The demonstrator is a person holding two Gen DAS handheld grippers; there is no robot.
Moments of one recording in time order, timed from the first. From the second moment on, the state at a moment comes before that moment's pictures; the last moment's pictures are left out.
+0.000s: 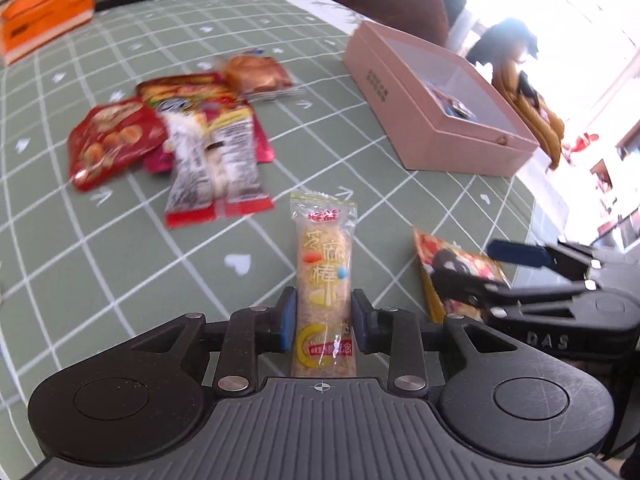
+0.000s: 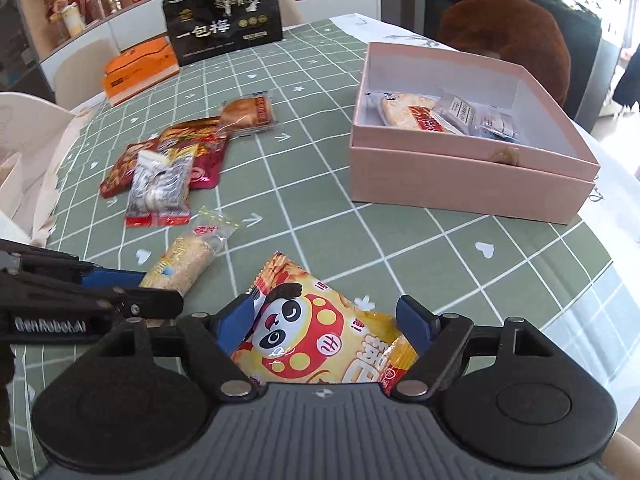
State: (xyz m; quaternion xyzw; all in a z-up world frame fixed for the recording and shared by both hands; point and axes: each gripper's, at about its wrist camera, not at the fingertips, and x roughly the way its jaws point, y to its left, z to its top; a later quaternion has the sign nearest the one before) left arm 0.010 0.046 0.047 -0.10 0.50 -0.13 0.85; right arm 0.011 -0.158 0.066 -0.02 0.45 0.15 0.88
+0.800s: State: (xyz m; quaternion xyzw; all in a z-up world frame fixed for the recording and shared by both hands) left arm 0.003 0.054 0.047 -0.13 0.49 -0.12 0.86; right arm -0.028 -0.202 0.076 -0.09 0.44 0.06 0.89
